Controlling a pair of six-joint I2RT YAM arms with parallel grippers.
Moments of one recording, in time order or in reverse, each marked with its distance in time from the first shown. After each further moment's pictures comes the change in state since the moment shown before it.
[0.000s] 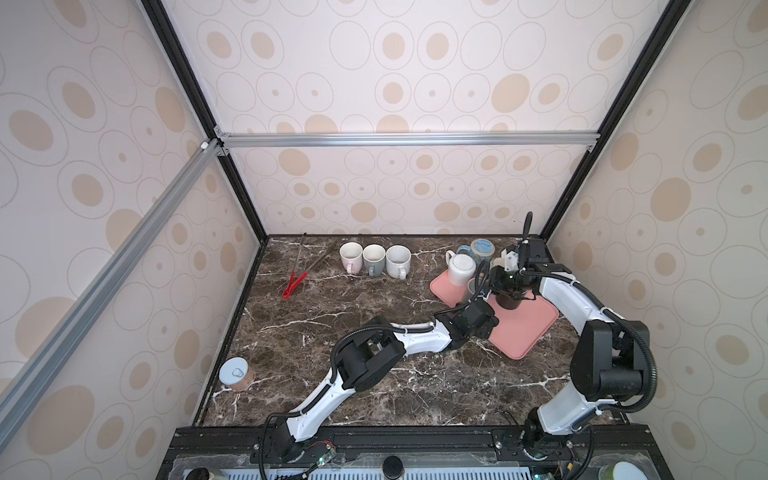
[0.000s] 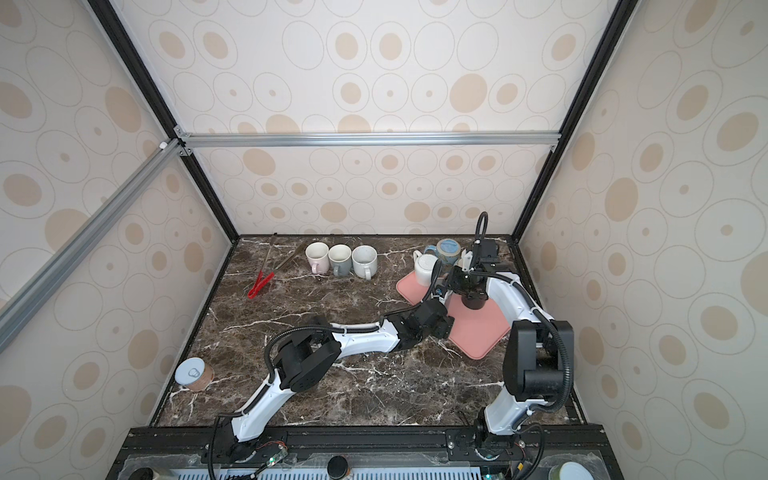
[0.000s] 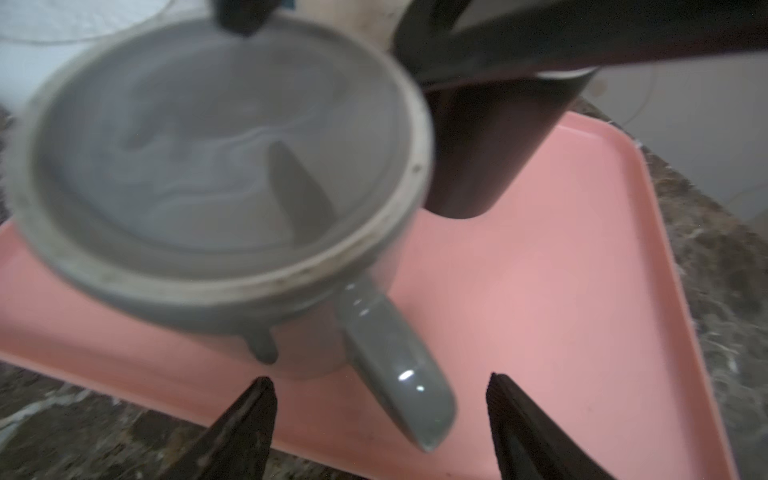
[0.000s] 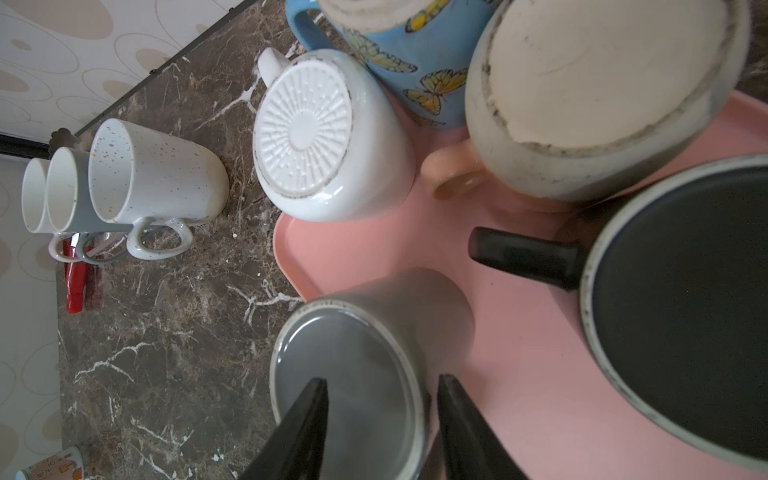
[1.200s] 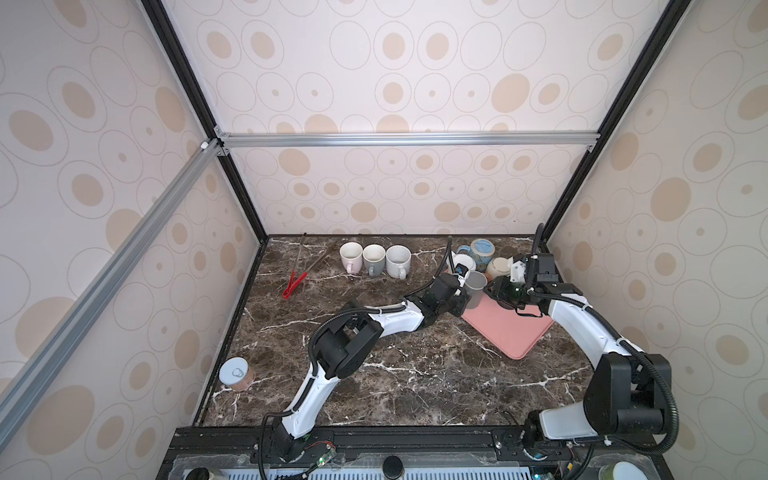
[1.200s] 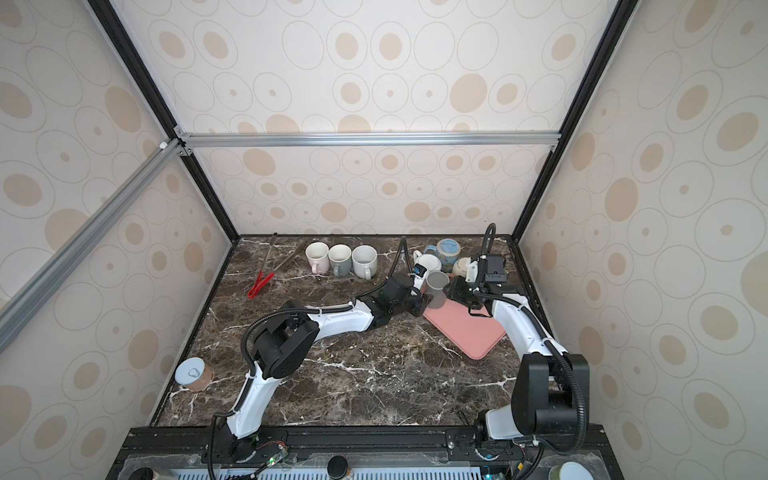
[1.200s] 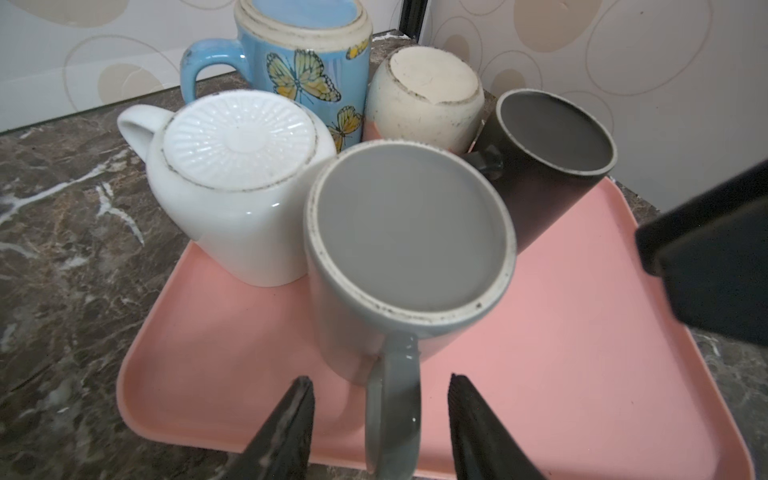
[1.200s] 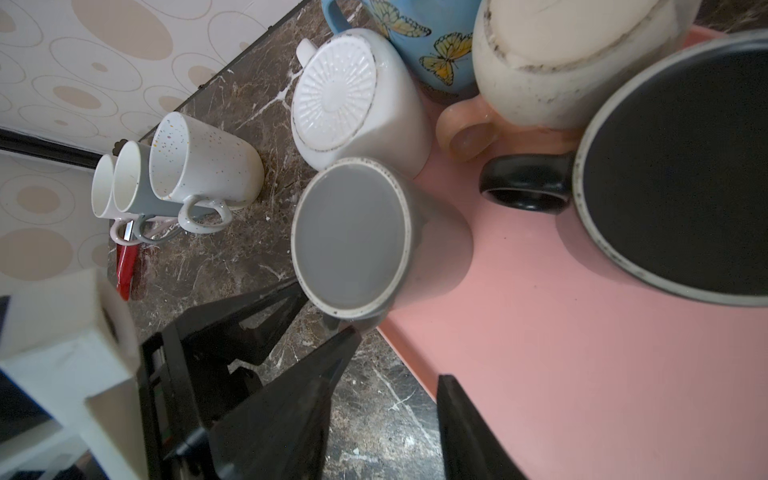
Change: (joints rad) left arm 0.177 -0.120 -0.156 0.167 0.300 0.195; right arm -0.003 -0.204 -0.212 0.097 -0.039 0.066
